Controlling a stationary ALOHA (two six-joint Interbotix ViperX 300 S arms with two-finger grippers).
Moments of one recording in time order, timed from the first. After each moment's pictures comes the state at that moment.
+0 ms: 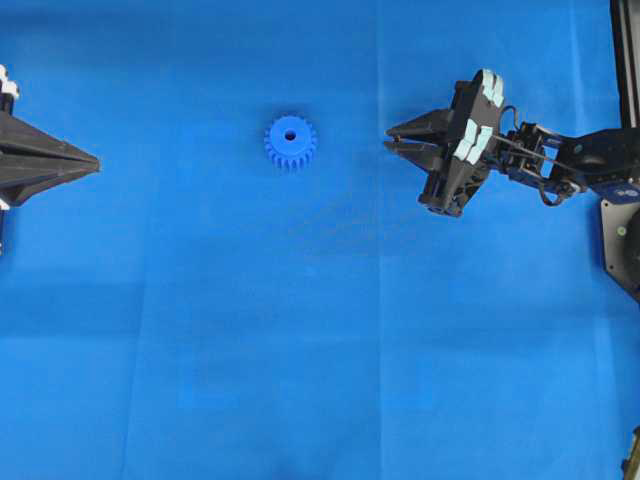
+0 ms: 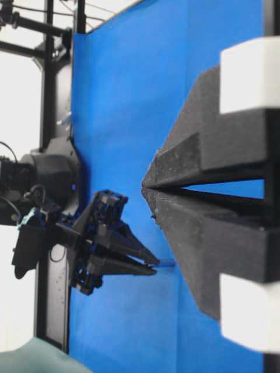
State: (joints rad) left arm 0.01 -1.01 1.21 0.00 -0.23 -0.02; right arm -0.24 0.07 1.08 0.18 -0.72 0.00
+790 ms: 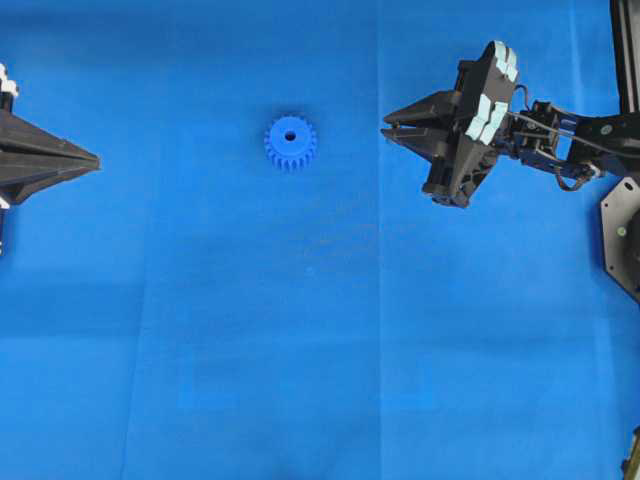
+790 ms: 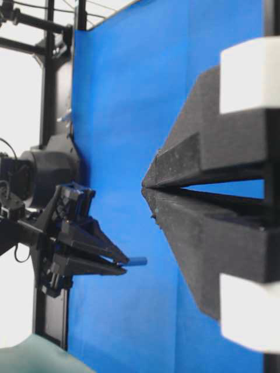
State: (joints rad) left arm 0.01 -1.01 1.21 0.00 -0.23 -0.02; right arm -0.24 -0.14 1.00 0.18 -0.46 0.00
